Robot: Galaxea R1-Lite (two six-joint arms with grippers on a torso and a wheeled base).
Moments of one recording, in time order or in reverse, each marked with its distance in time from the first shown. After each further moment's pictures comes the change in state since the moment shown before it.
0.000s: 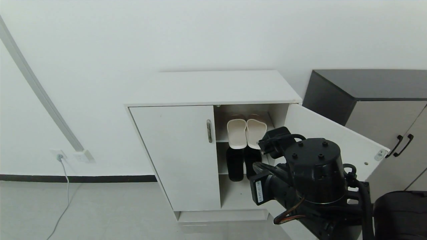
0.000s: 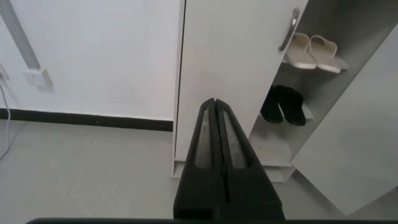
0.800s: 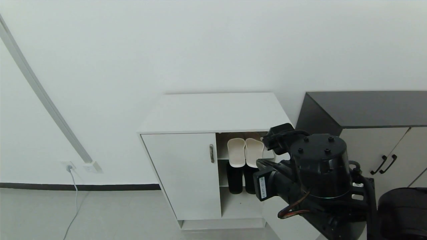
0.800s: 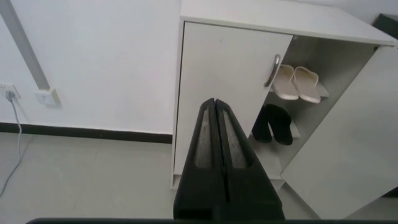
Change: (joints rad) left arm 0.000 0.000 0.000 0.000 0.000 0.000; right arm -0.016 -0.014 0.002 -0.001 -0.001 -0.016
